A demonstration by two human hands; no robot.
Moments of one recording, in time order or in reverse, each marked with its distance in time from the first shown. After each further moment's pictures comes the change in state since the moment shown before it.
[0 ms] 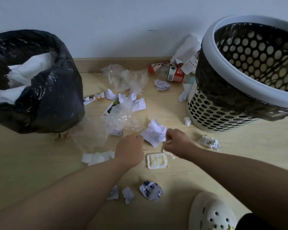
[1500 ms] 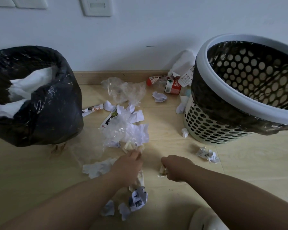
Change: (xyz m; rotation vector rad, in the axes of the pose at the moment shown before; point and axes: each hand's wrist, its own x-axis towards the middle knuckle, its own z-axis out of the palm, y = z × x) left_hand 0.001 -0.015 0.019 0.100 -0.147 0.280; right_hand -0.011 0.002 0.009 -0.571 -0.324 -0.082
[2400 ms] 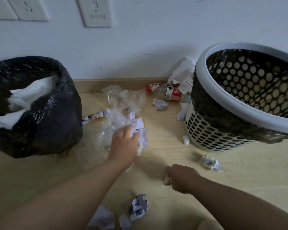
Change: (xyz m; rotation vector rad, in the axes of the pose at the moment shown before) left_hand 0.031 -0.019 -0.053 0.105 0.514 -0.188; right_hand -0.001 0.007 0.004 -0.004 0.020 0.037
